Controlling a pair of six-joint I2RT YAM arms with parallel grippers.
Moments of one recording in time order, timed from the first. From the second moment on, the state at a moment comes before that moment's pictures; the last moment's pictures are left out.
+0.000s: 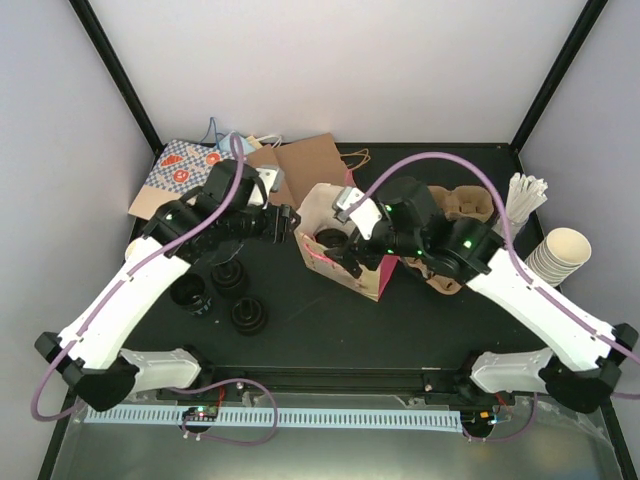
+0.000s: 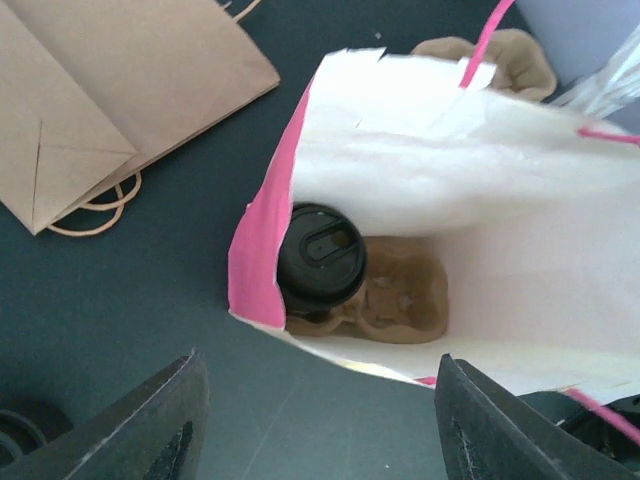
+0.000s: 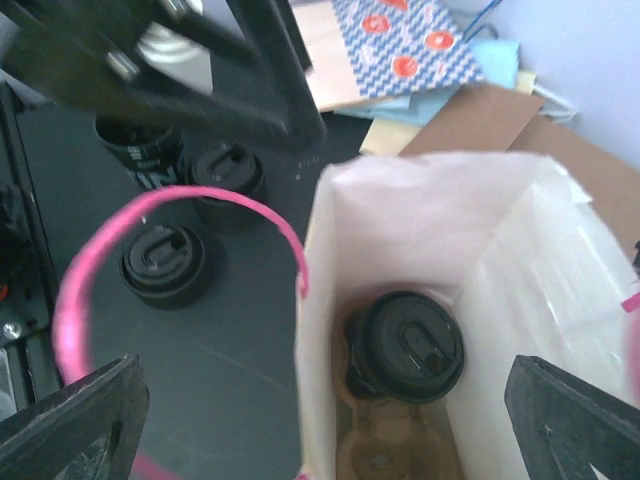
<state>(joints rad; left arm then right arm) -0.64 1.21 1.49 -1.00 0.08 -0.41 0.88 1.26 1.45 -0.83 -0.12 -0.17</state>
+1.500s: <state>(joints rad) -0.59 1.77 1.91 -1.20 -0.08 -0.28 0.88 0.45 0.84 -0.77 0.41 0.42</state>
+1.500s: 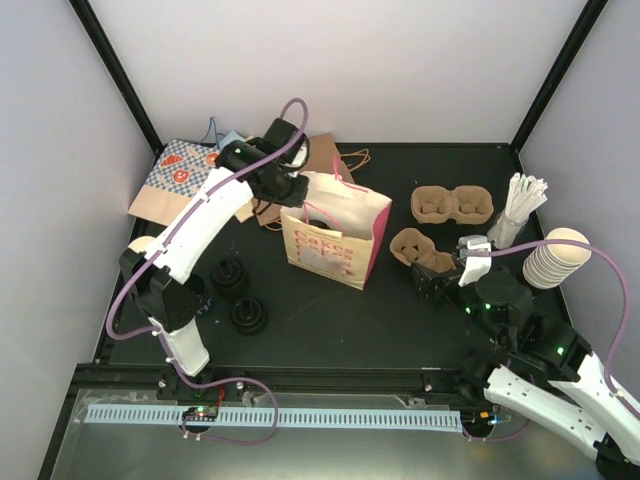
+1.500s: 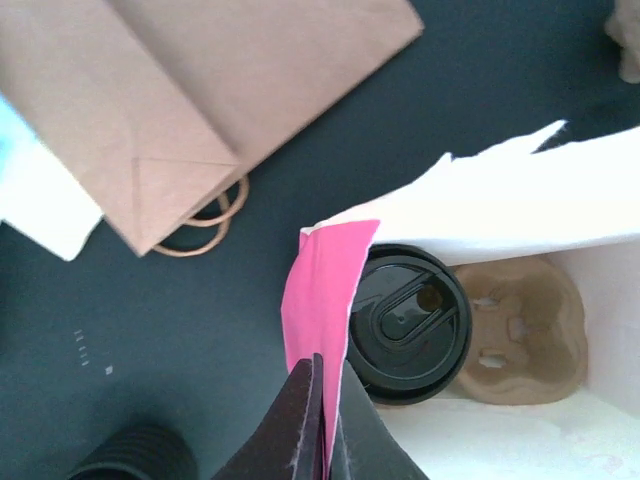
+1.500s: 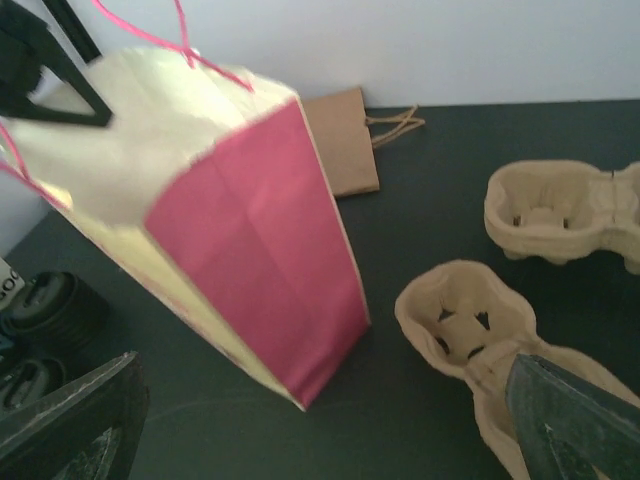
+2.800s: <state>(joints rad) -0.45 0.76 1.00 -1.19 -0.04 -0.44 0.88 0.70 0.76 -0.85 0.38 0.78</state>
